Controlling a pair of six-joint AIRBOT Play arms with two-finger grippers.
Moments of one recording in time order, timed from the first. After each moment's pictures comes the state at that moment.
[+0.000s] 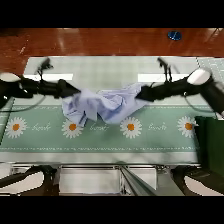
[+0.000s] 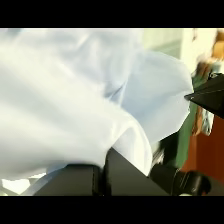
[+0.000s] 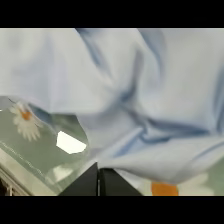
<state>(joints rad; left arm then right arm) 0.12 -1.32 1.04 0.44 -1.29 -1.08 0.18 -1.23 1.11 -0.79 1.11 1.39</state>
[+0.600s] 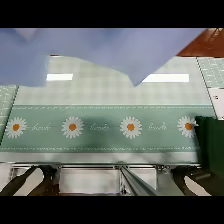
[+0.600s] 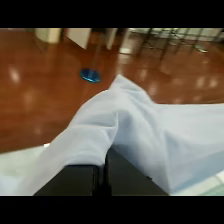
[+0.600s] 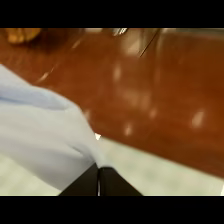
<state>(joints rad) 0.44 -1.00 1.98 0.58 -1.39 -1.34 0.19 -1.00 2.06 -1.29 1.30 1.54</state>
